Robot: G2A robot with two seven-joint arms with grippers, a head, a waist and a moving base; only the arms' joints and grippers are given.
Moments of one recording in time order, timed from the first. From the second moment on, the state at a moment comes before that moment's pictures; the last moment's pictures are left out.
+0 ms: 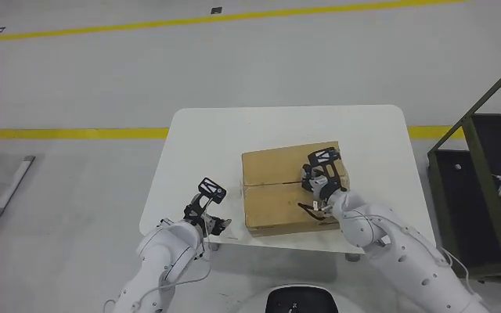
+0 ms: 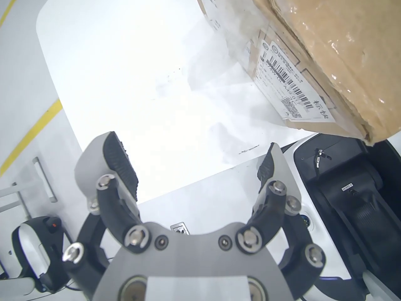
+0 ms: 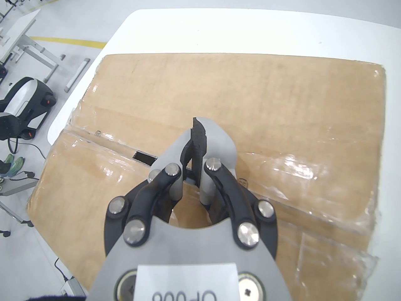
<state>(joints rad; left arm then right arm) 1.27 -1.04 -1.26 -1.97 1.32 -0.24 -1.06 -1.10 -1.22 1.02 -1.61 -0.84 0.18 0.40</state>
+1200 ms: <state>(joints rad) 1.14 -1.10 -1.13 -1.65 1.21 -0.14 -0.66 -1.15 -1.23 1.09 -1.66 -0.87 0.12 0.48</state>
